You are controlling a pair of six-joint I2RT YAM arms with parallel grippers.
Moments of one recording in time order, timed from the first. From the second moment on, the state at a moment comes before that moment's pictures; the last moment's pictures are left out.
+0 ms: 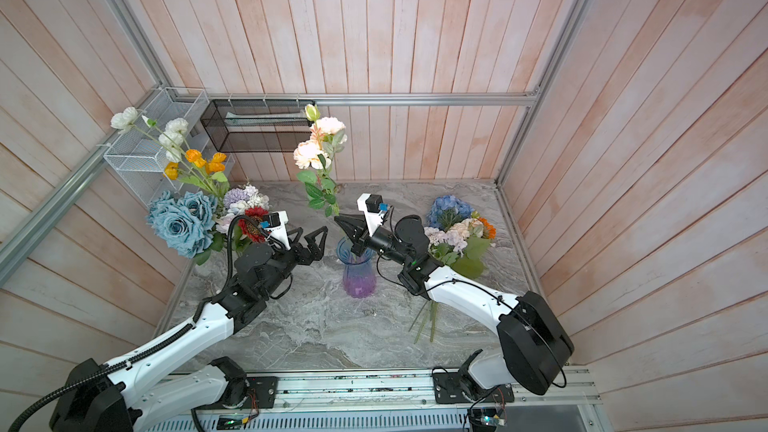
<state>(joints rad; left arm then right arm) -0.59 1.05 0.61 0.34 -0.11 -0.49 0.74 1.41 0.84 0.72 -0.37 0.24</state>
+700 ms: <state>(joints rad) -0.60 1.05 0.58 0.34 -0.09 -0.49 0.75 1.29 0.83 0.32 -0.22 0.13</state>
